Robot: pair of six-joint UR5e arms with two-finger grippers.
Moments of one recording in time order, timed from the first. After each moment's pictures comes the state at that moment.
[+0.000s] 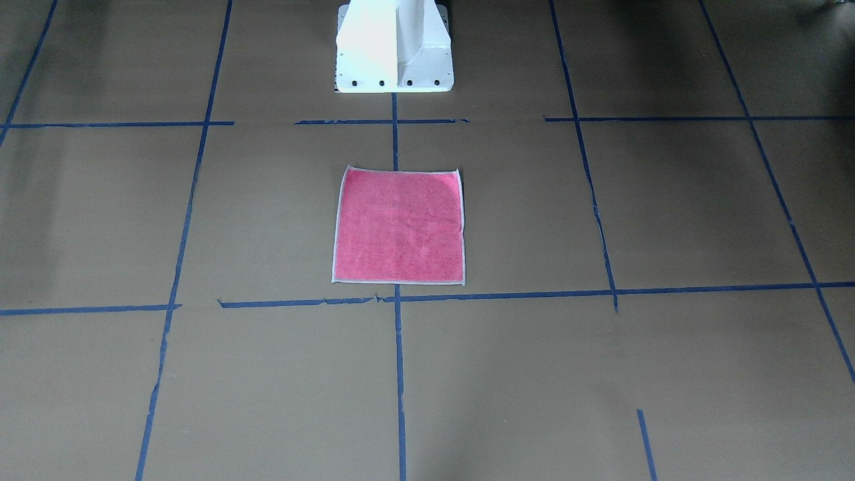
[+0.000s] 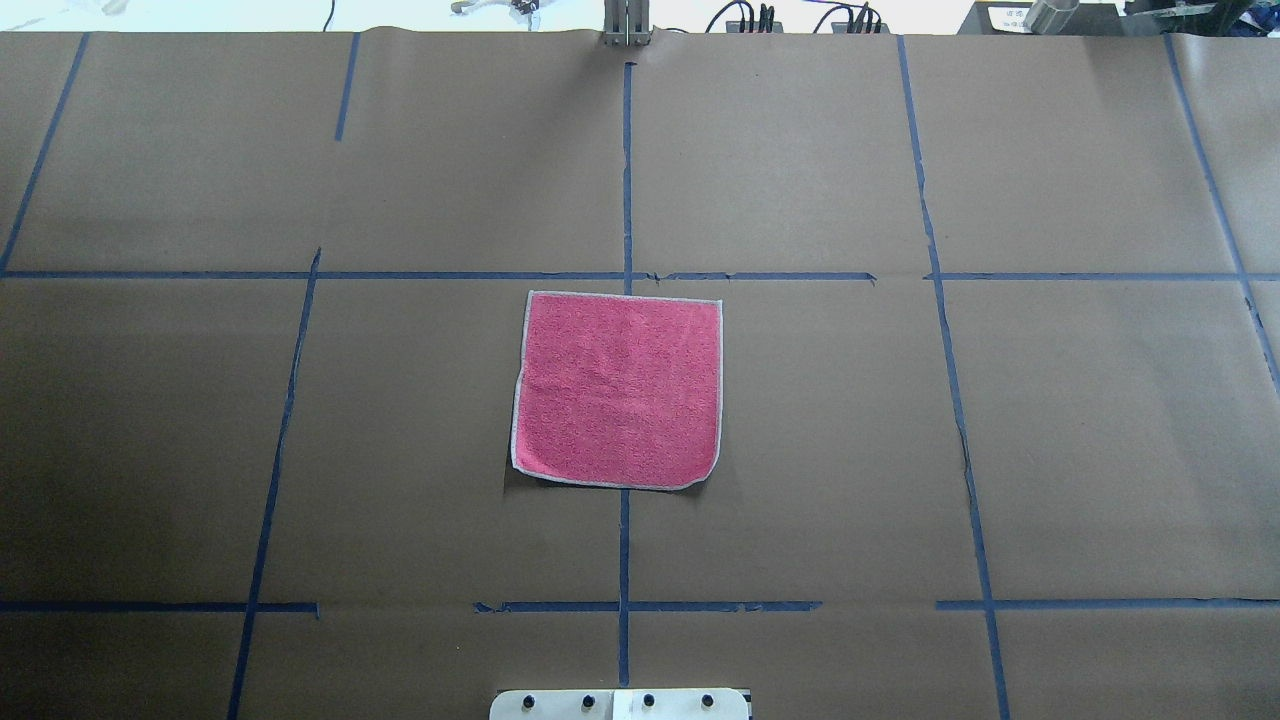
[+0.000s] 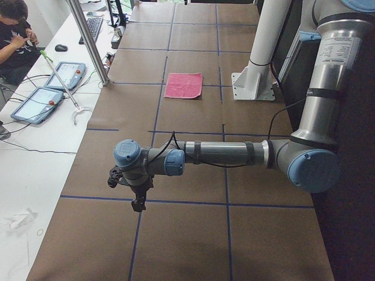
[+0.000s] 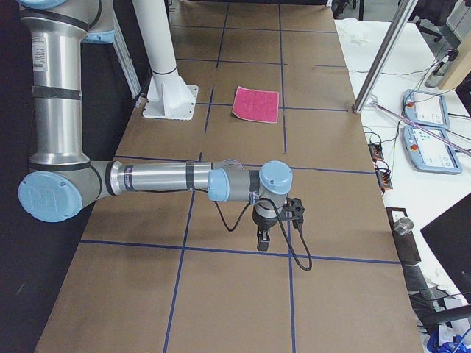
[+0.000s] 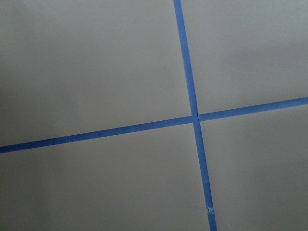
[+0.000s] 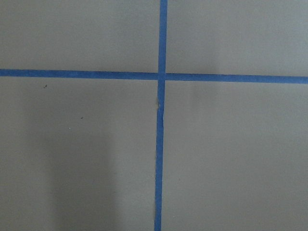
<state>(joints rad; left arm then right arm) -1.53 -1.71 -1.41 -1.60 -2.30 0.13 1.49 -1.61 1.68 -1.62 2.28 0.06</state>
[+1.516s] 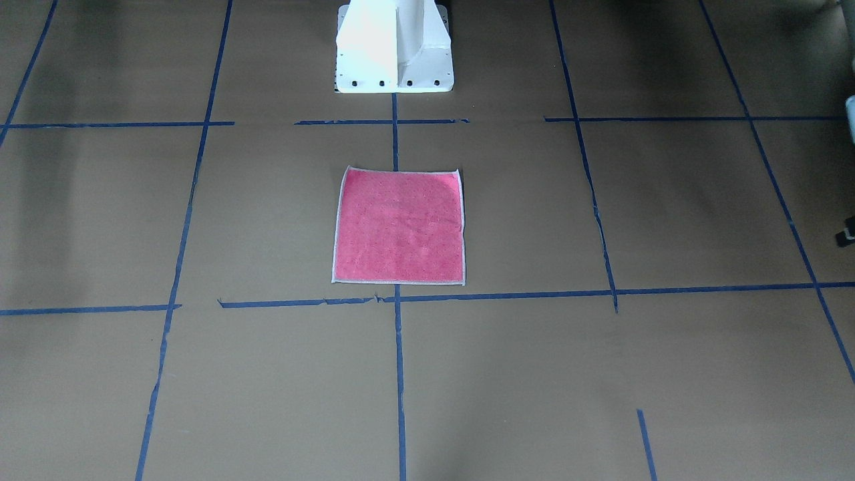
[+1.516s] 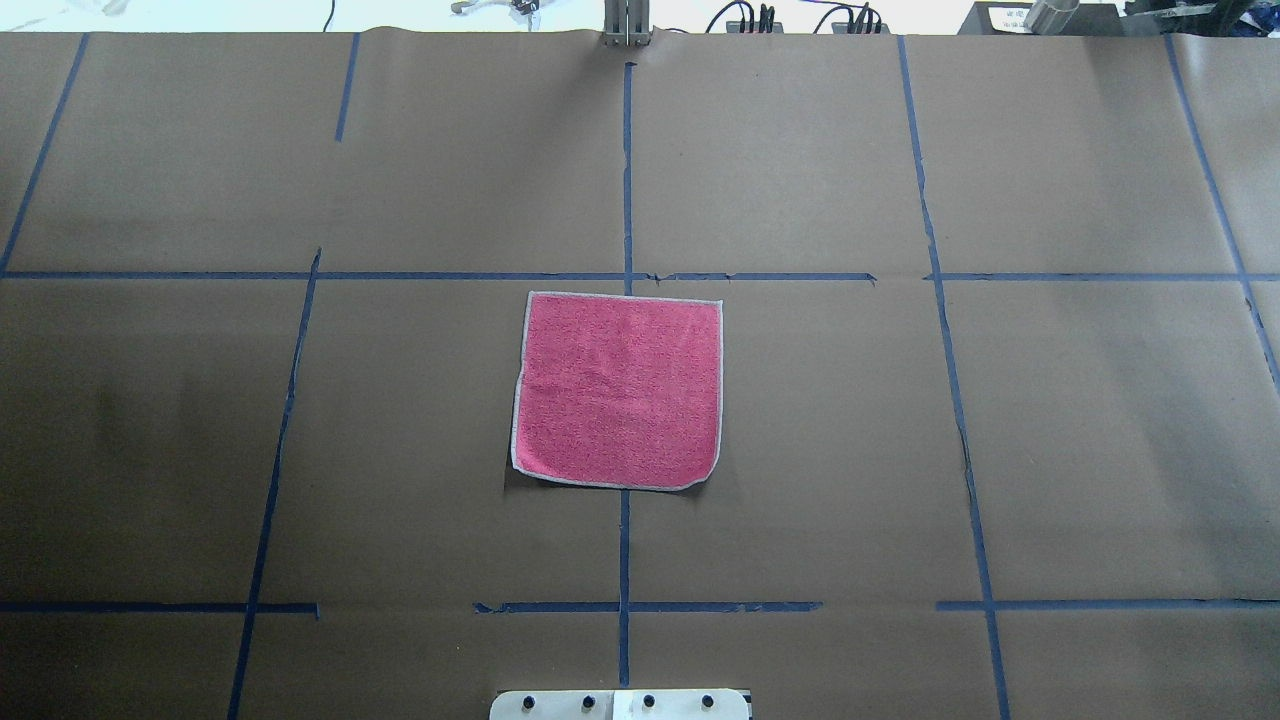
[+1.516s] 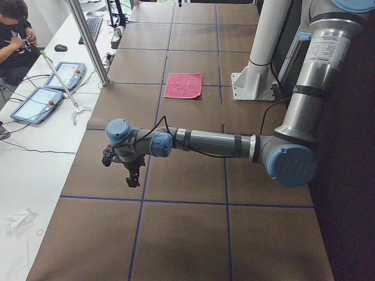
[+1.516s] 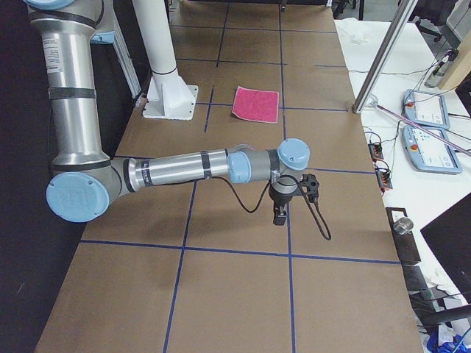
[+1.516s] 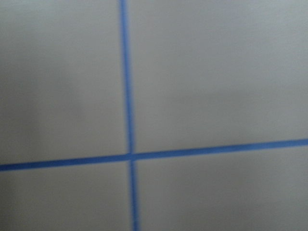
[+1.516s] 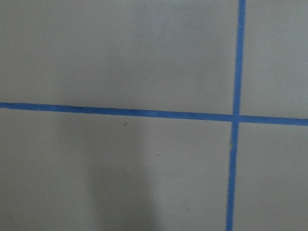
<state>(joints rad) -1.36 -1.86 -1.42 -1.60 -2.36 -0.20 1.37 -1.48 1.69 -1.62 2.35 0.21</state>
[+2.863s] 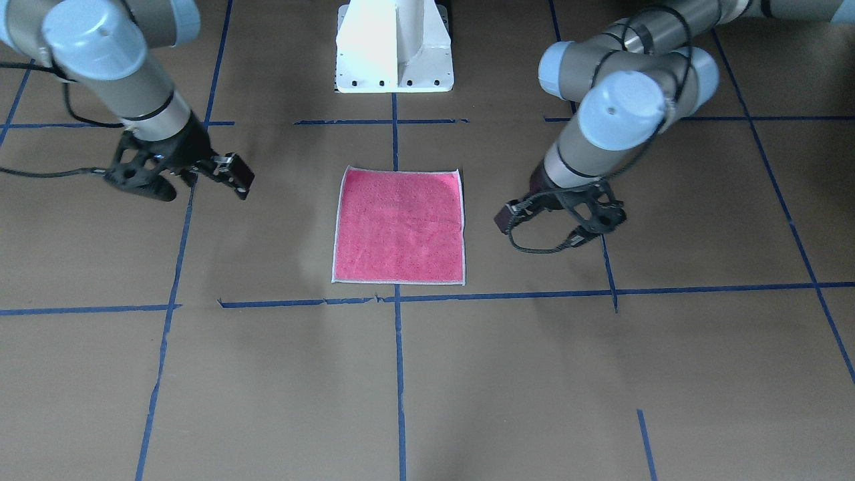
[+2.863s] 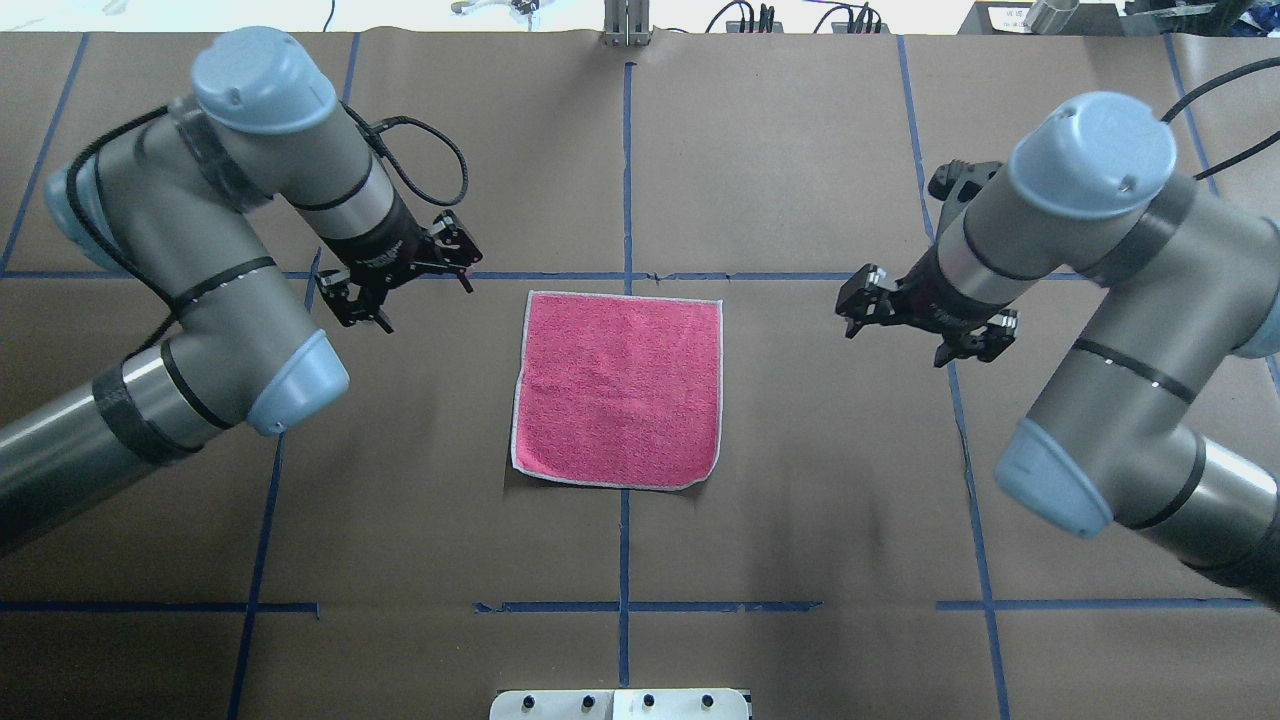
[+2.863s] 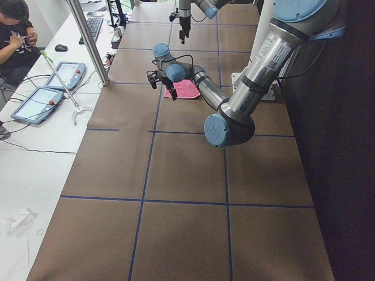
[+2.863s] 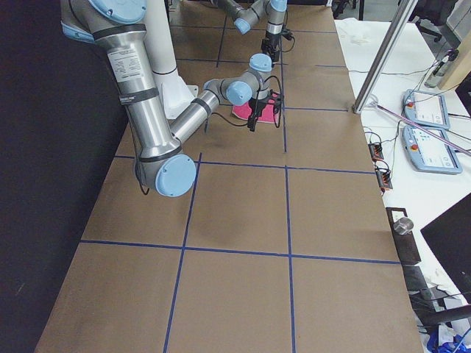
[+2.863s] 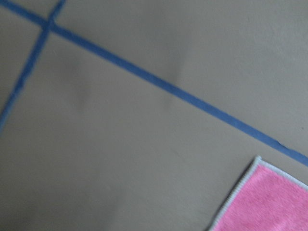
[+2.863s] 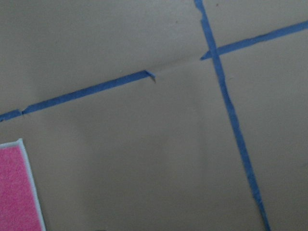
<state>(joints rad) -0.74 -2.18 -1.65 -1.60 -2.17 -1.58 0.70 -1.21 1.96 -1.62 2.05 1.41</state>
